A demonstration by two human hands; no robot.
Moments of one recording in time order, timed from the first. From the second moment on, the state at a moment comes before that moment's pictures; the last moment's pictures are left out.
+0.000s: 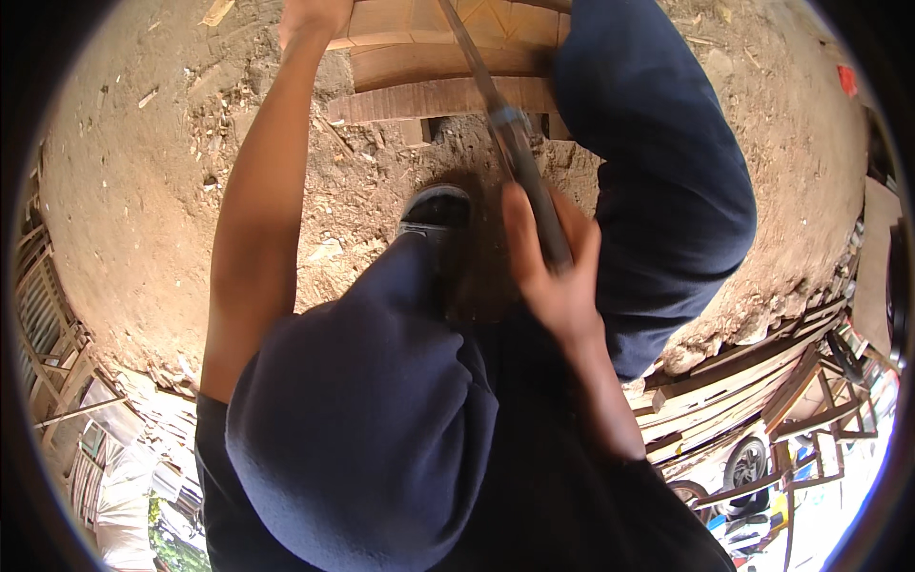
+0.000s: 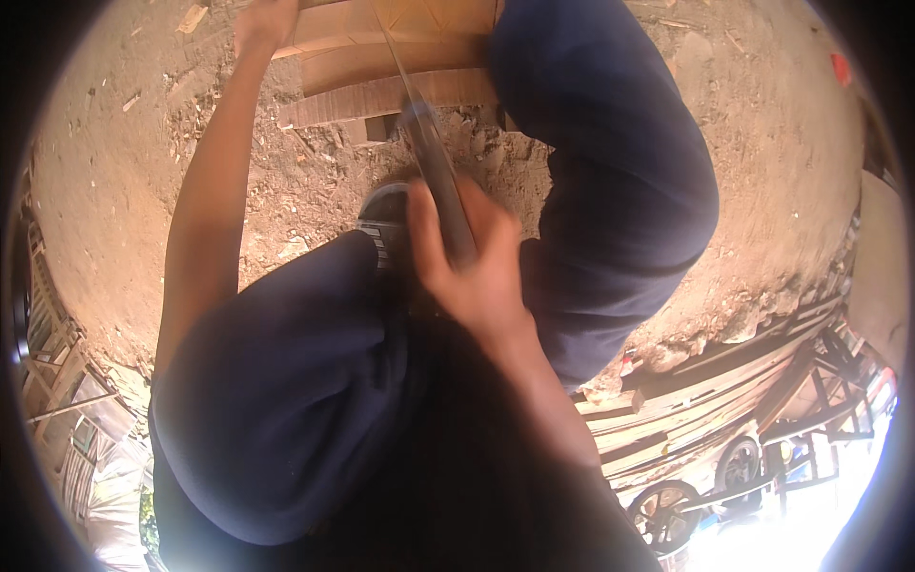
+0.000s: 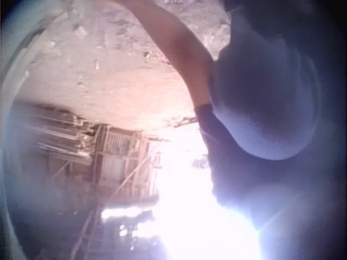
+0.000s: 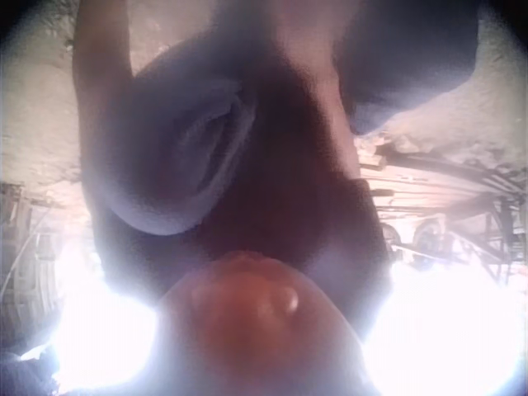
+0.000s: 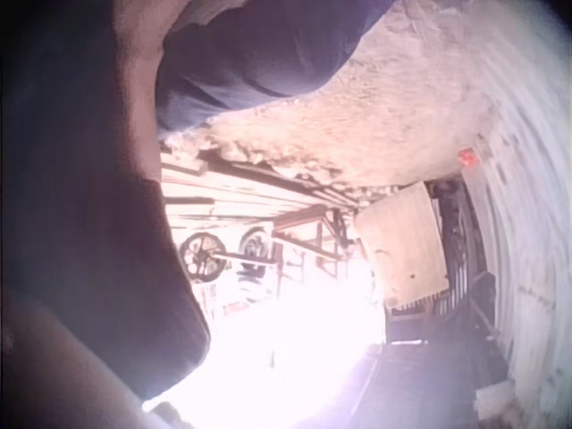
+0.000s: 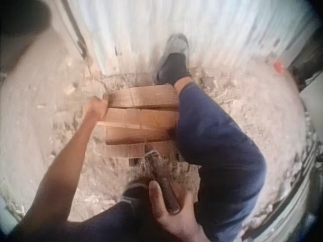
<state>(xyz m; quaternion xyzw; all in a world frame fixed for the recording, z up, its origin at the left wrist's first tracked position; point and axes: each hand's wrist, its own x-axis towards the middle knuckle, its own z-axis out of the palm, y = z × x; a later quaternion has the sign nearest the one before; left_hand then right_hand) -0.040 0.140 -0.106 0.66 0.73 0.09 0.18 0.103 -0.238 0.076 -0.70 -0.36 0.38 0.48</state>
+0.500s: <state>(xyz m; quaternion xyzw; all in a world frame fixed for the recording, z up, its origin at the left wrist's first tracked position) -0.017 0.109 -0.067 0.67 0.72 0.04 0.15 0.108 -0.250 0.098 -0.73 -0.32 0.40 0.46</state>
